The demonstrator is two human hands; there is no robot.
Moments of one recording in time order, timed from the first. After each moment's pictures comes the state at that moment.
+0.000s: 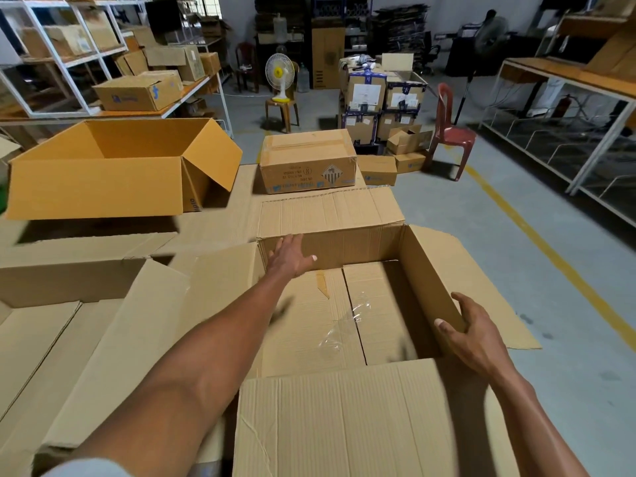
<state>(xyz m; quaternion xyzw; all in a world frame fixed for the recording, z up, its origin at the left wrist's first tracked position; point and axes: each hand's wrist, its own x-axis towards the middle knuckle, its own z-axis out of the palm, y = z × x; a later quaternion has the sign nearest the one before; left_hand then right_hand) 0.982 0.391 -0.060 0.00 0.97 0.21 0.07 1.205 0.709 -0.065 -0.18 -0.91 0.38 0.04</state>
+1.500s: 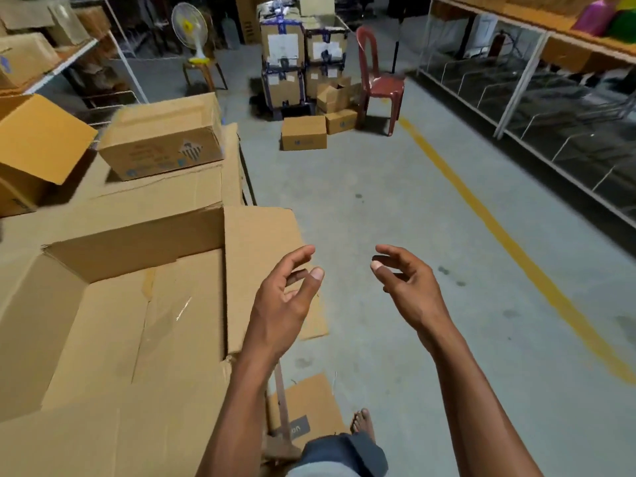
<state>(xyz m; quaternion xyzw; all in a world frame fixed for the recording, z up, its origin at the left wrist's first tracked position) 1.198 0.798 -0.012 0.10 0.78 0.61 0.05 1.216 1.012 -0.049 -0.17 -0.75 0.63 0.09</state>
